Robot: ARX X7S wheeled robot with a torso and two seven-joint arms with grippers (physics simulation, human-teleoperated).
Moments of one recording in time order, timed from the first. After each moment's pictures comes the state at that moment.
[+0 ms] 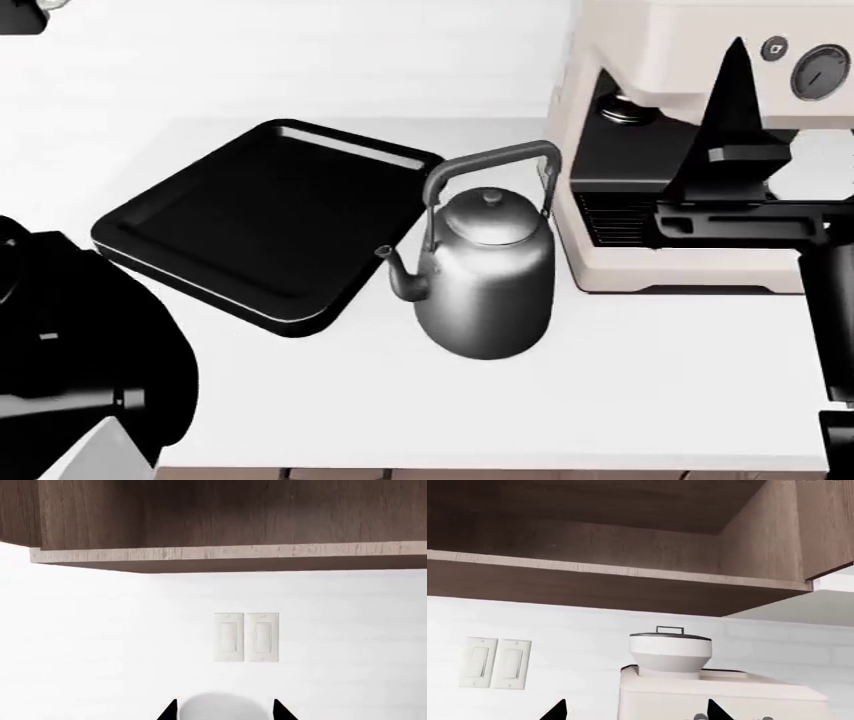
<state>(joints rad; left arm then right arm) -1.47 -0.09 -0.05 0.37 1.52 -1.53 1.56 0.99 1.08 -0.50 -1.01 1.28 0.45 1.21</state>
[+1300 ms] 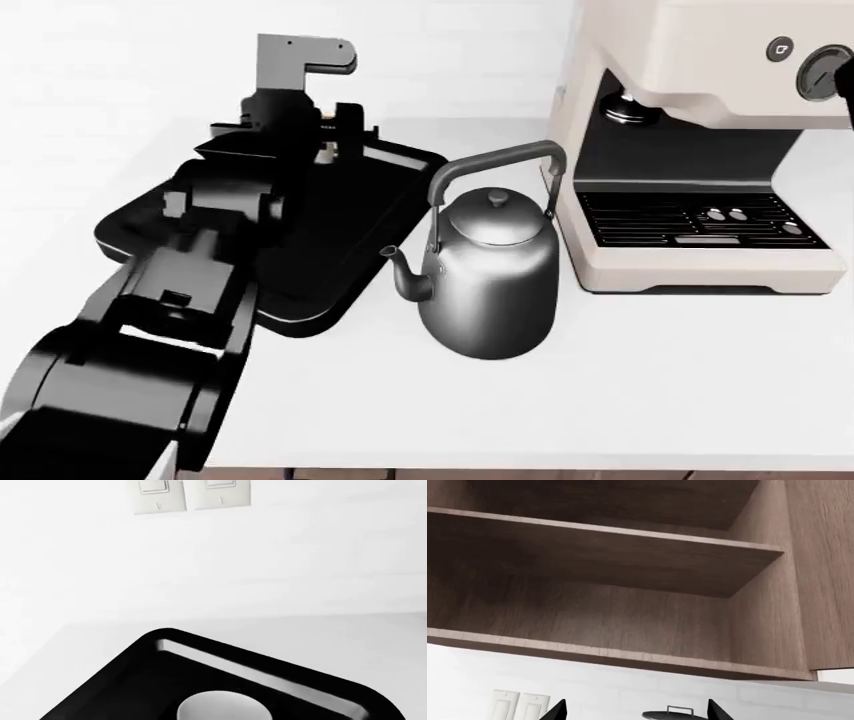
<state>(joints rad) -1.46 0.00 0.34 -1.20 -0.30 -0.42 -0.17 1.73 1.11 -0.46 -0.96 1.97 0.65 1.36</state>
